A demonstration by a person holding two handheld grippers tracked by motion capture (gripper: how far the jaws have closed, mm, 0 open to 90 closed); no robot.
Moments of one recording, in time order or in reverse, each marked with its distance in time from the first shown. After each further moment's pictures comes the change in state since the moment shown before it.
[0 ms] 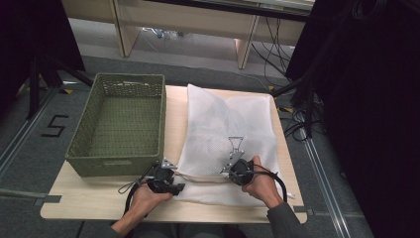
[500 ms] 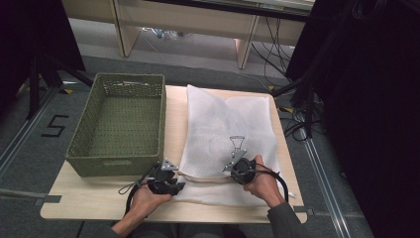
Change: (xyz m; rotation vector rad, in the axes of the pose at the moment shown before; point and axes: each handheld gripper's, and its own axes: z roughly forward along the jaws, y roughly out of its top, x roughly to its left) left arm -0.004 -0.001 -0.003 -0.022 -0.018 0.025; right arm -0.005 -0.004 0.001 0.003 -0.010 0.022
